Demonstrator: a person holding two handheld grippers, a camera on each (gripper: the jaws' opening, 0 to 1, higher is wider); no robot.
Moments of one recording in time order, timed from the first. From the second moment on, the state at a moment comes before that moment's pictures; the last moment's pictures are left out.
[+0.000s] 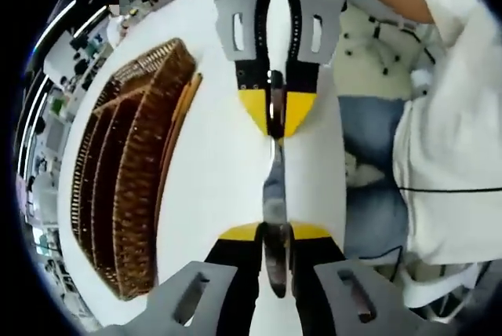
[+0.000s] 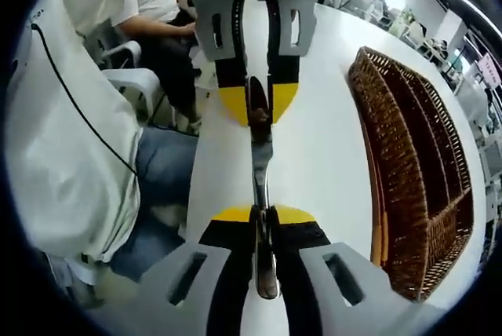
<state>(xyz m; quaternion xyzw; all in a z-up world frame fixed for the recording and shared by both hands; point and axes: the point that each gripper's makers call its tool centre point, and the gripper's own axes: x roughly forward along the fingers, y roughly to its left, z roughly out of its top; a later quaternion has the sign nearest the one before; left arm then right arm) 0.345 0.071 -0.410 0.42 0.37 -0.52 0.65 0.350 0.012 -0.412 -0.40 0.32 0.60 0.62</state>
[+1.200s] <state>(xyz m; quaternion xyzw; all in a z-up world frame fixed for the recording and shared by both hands) 0.366 0.070 -0.409 0.36 0.37 -0.52 0.68 0.354 0.012 -0.416 -0.38 0.38 0.60 0.59</state>
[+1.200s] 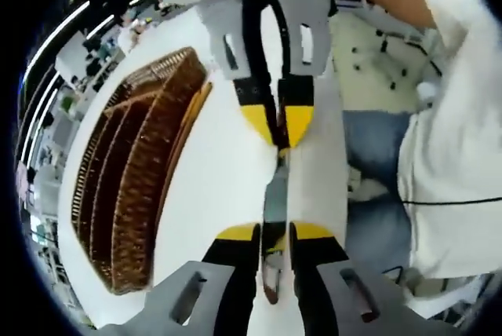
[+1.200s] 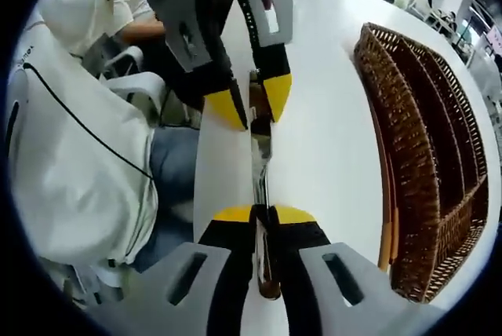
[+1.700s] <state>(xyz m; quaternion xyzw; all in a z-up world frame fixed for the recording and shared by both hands) 0.351 0.061 -0.411 0.30 0.42 -0.52 0.68 0.355 0.013 -0.415 -0.39 0.36 0.59 0.61</state>
